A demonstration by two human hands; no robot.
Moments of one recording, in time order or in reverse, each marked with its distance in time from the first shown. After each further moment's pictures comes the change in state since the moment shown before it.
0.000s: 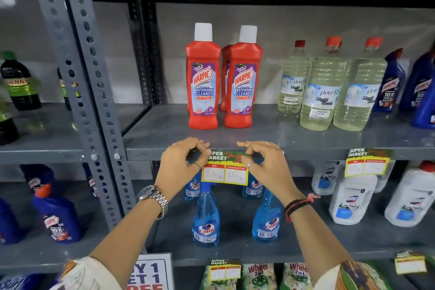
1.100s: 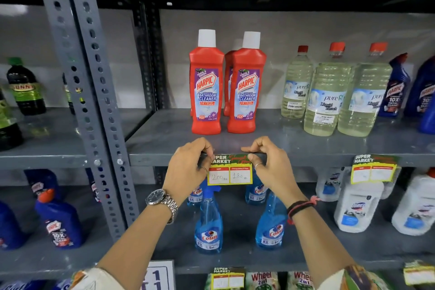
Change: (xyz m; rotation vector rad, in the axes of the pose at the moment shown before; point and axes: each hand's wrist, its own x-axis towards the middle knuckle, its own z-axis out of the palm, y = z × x) left_hand 0.005 0.003 0.006 0.189 -0.065 0.055; right_hand 0.008 -0.001 0.000 0.072 0.012 0.102
